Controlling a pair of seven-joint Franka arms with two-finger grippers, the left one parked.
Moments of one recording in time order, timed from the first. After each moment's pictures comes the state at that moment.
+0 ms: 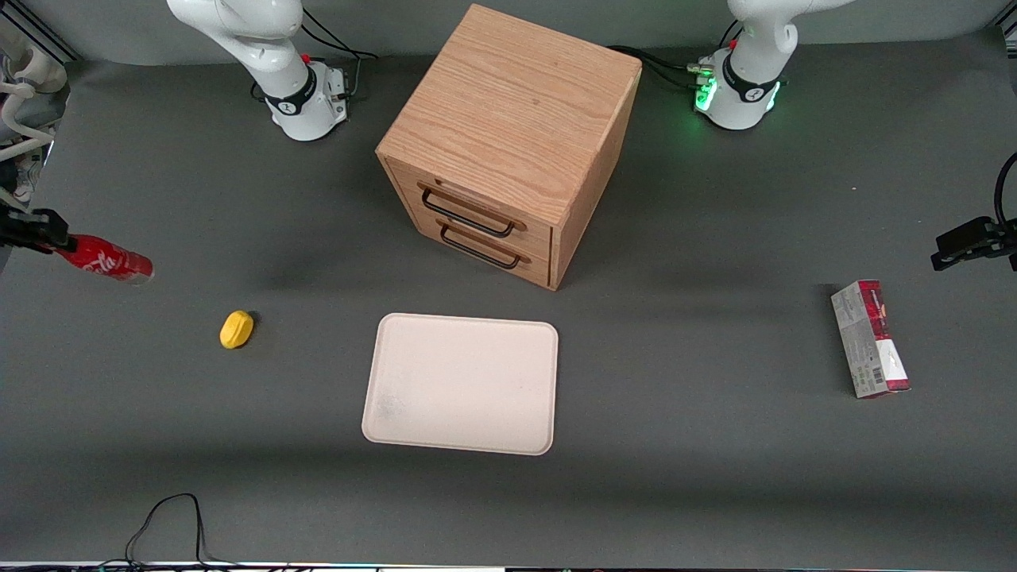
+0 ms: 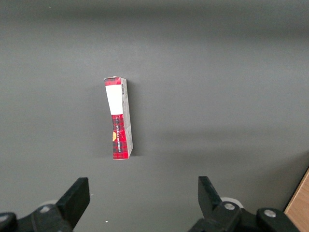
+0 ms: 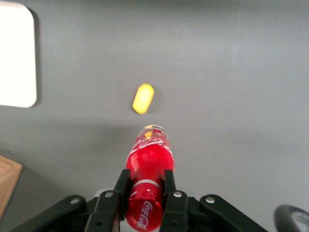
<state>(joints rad) -0.20 0.07 0.05 -1.60 -0.05 1.59 -0.15</state>
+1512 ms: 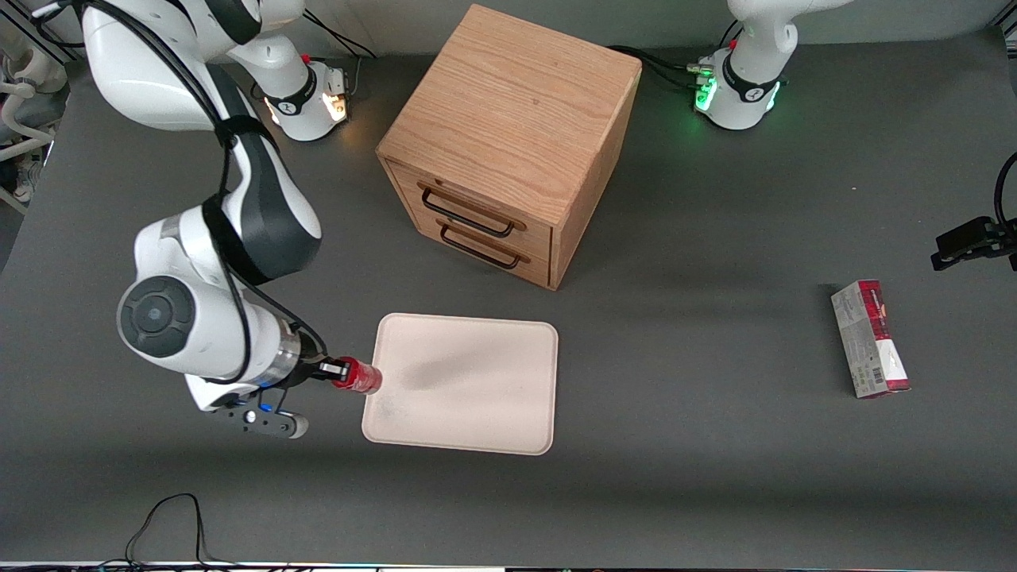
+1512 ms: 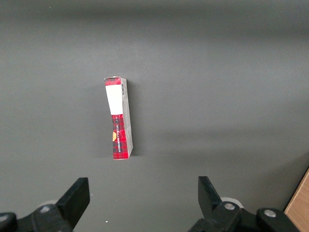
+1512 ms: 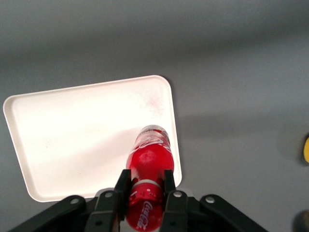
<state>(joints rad) 0.25 0.72 0.11 -1.00 -0.03 1.68 0.57</state>
